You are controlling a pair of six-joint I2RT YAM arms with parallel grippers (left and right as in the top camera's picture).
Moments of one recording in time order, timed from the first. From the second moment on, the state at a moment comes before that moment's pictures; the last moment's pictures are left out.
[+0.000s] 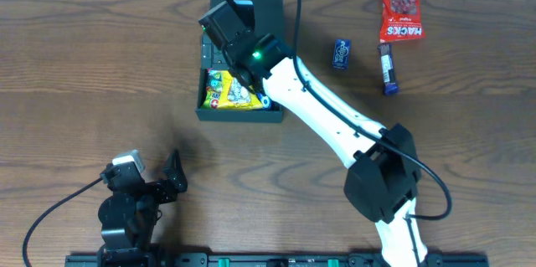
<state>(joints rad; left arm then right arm) 0.06 0.01 0.15 -0.53 0.10 -0.33 0.73 2.15 2.00 -0.73 0.28 0.60</state>
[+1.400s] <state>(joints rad) 0.06 0.01 0.15 -0.53 0.10 -0.33 -0.10 2.54 2.01 -0.20 0.12 0.03</state>
